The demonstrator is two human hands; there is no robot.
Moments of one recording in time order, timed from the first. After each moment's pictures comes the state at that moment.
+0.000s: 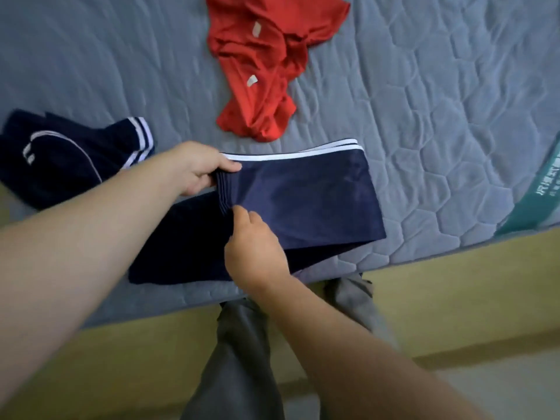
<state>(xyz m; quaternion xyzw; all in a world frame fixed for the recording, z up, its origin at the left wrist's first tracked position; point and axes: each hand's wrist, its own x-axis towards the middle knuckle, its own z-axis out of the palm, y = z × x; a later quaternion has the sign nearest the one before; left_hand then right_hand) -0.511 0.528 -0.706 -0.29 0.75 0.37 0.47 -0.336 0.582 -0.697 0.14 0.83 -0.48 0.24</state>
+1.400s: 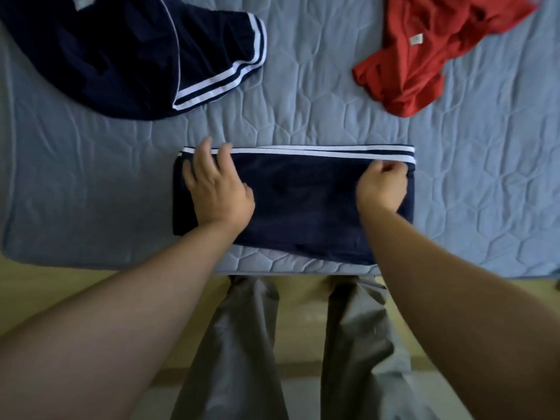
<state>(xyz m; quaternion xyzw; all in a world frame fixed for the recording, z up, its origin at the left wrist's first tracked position) -0.387 0.251 -0.815 -0.07 0.99 0.10 0.08 -0.402 0.494 -0.817 0.53 0.76 -0.36 0.03</state>
